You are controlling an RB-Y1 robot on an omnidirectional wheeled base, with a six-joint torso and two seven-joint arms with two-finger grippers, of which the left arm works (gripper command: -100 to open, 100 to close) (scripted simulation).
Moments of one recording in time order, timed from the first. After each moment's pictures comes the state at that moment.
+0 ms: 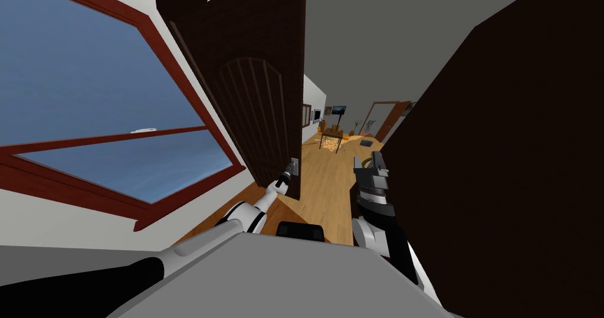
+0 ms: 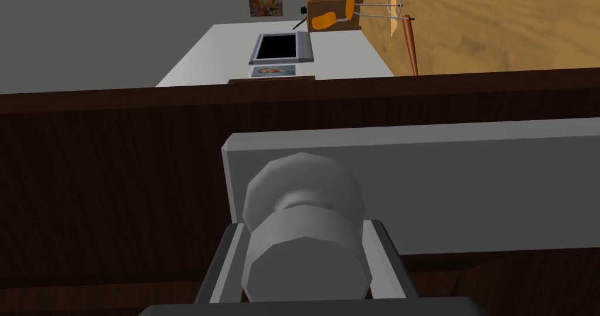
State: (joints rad) arm -0.52 0.06 -0.11 -0.58 0.02 -0.52 0.11
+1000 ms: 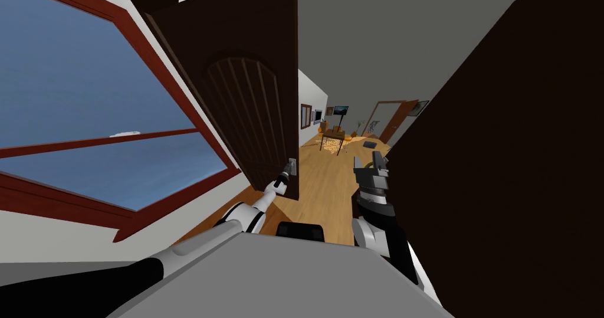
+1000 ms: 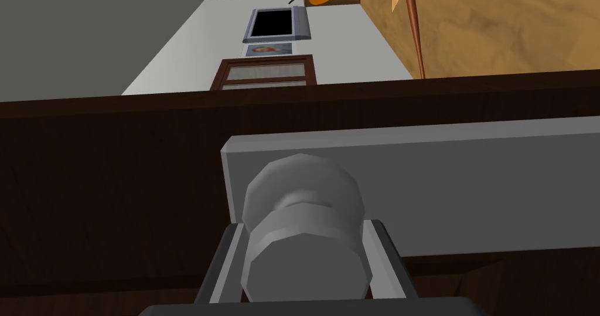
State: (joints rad) arm -0.51 0.07 -0.07 -0.58 0.03 -0.51 0.09
